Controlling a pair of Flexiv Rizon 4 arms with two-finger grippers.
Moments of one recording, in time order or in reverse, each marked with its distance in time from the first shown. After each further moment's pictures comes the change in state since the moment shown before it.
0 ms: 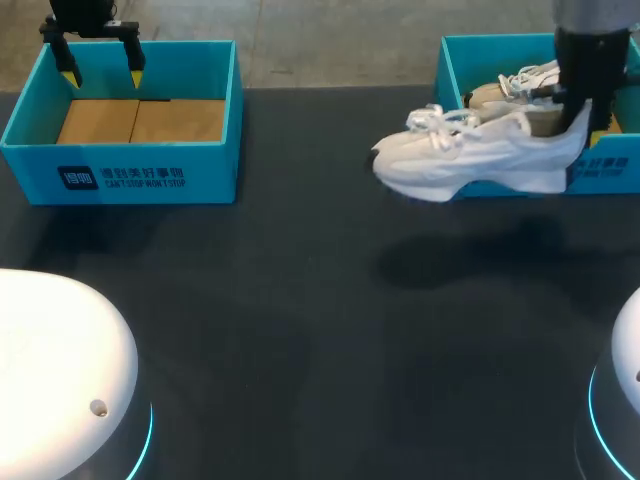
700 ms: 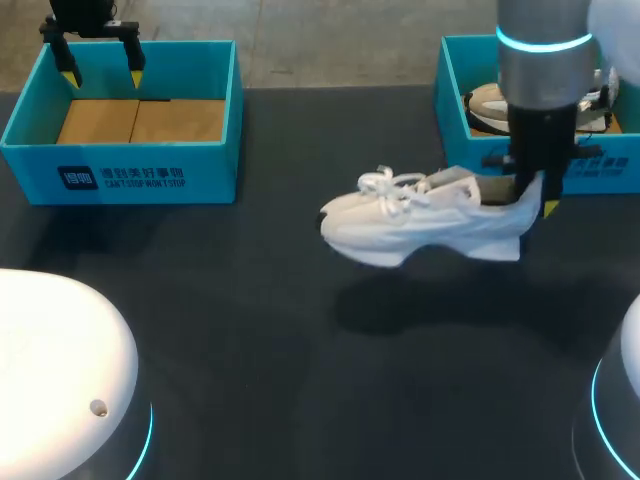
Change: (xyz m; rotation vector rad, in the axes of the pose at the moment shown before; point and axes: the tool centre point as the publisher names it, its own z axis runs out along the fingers) left arm 0.000 0.000 0.000 0.000 0.000 0.000; right arm 0.072 -0.093 0.024 0.036 0.014 0.009
